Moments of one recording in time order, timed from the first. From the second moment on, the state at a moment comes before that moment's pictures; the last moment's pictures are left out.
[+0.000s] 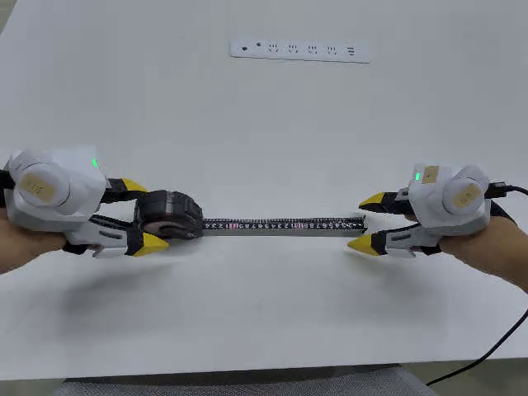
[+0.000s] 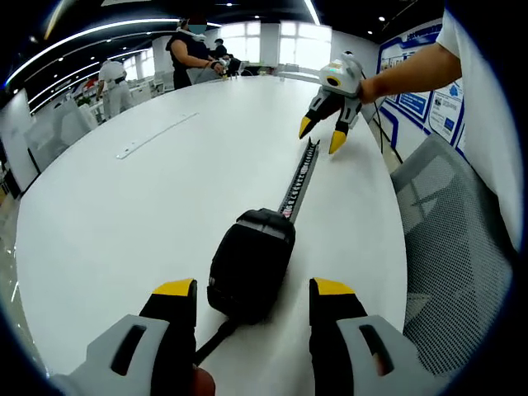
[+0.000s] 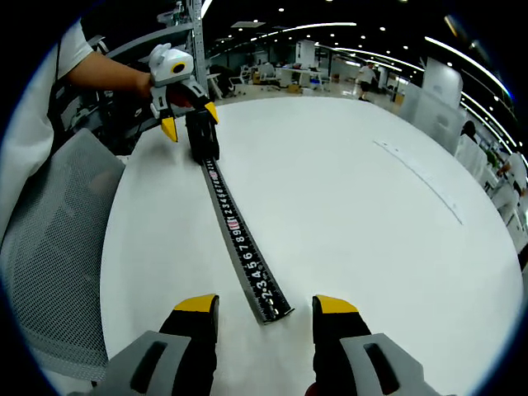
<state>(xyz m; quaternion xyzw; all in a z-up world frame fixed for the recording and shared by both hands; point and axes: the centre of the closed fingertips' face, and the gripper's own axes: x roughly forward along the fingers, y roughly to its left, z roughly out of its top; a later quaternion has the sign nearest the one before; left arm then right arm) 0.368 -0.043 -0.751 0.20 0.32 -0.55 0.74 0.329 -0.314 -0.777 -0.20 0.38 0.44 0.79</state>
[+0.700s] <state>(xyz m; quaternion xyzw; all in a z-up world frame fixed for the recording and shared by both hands) 0.347 -0.023 -0.743 0.14 0.31 -0.47 0.81 0.313 -0.297 -0.756 -0.14 0.35 0.39 0.84</state>
